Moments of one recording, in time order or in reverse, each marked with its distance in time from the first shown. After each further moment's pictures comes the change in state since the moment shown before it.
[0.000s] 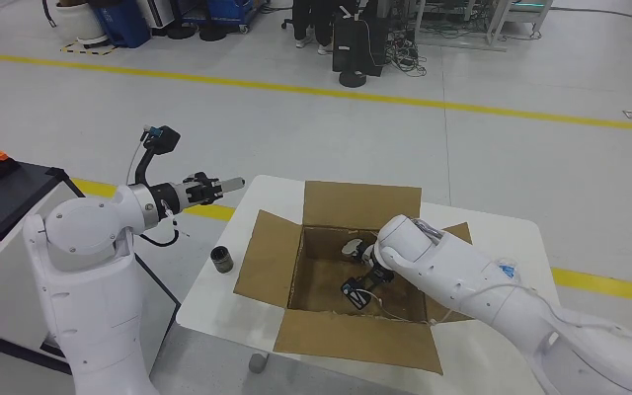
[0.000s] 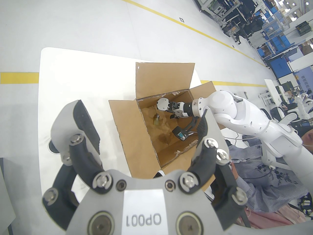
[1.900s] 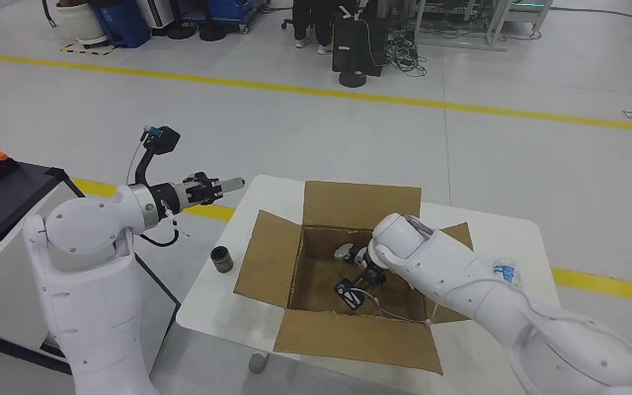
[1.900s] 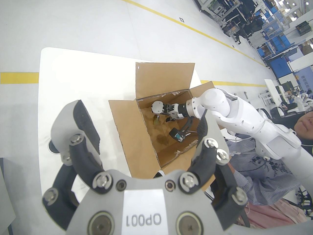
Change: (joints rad) left arm 0.000 0.000 0.000 0.000 0.000 0.000 0.000; right arm -0.003 -0.104 0.000 0.189 -0.120 0.033 -0.235
